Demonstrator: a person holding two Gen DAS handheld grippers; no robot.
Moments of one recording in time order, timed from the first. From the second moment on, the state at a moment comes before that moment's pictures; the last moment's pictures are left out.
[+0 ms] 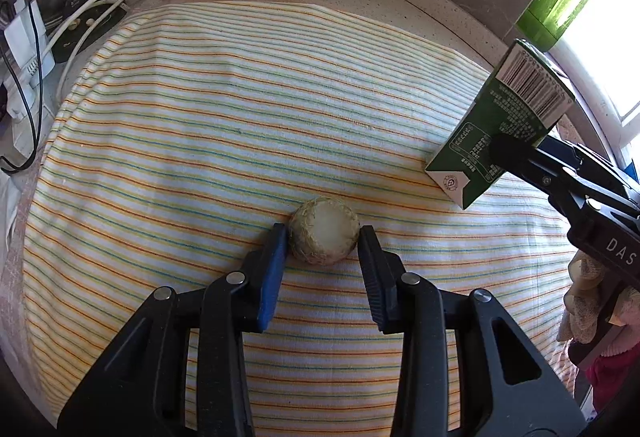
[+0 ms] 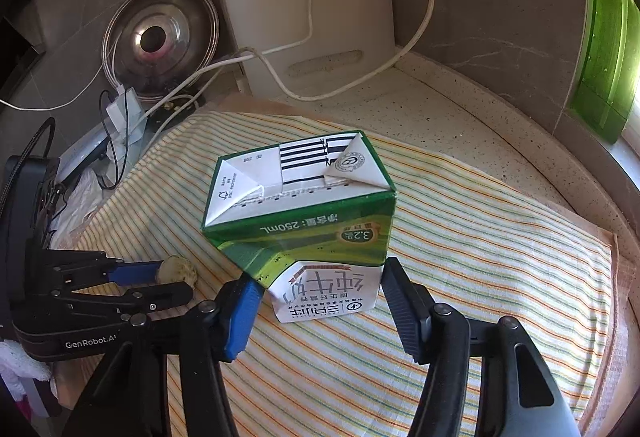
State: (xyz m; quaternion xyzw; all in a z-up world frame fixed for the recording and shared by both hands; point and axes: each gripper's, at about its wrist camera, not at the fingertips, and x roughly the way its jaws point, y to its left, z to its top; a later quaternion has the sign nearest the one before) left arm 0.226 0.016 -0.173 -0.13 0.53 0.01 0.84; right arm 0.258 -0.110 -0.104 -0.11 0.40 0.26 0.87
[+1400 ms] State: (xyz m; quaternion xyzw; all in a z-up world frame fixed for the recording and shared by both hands) left arm 0.032 0.059 -0.123 -0.14 0.48 -0.01 0.87; right arm 0.046 -0.124 -0.074 -0.02 0.43 0.27 0.86
